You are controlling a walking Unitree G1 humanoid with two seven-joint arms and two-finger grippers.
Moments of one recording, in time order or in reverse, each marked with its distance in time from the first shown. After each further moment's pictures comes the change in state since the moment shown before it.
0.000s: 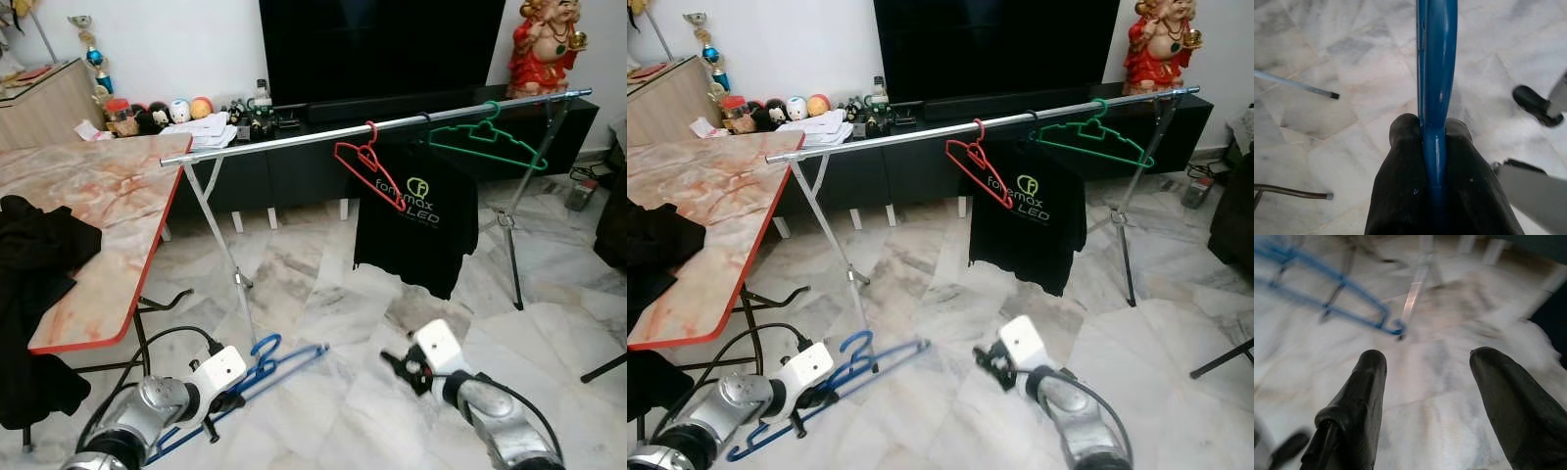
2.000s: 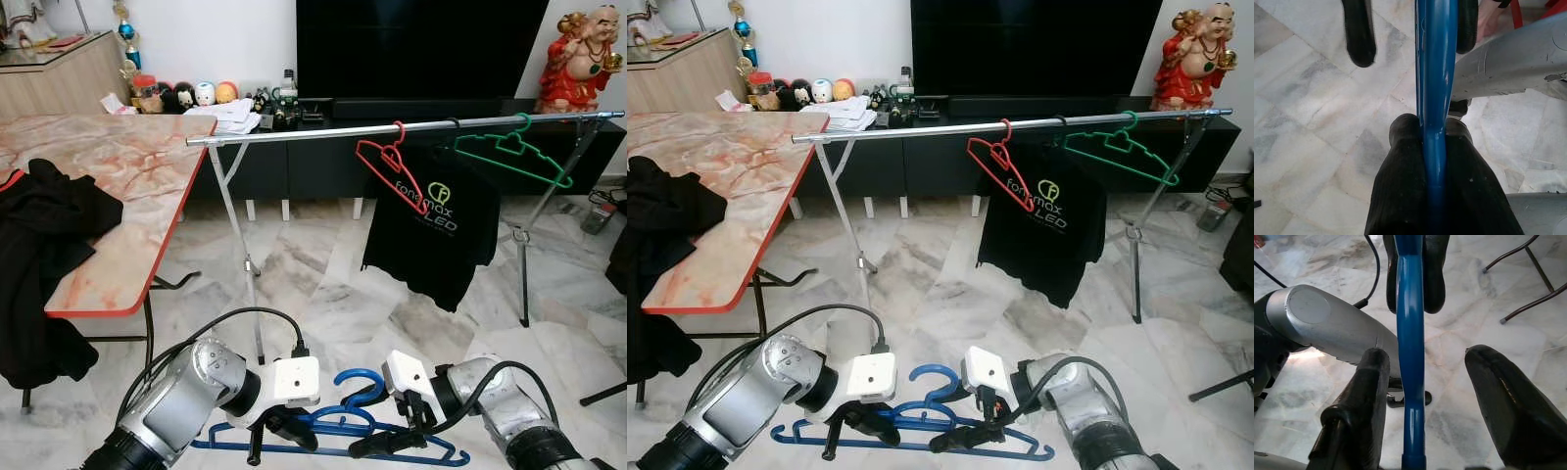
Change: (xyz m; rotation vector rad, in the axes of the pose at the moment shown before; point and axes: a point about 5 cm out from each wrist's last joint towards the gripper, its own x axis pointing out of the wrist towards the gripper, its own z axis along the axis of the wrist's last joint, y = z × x) left arm -0.025 -0.072 0.107 0.314 -0.109 -0.508; right arm 0.007 0.036 0.042 -0.162 -0.058 0.846
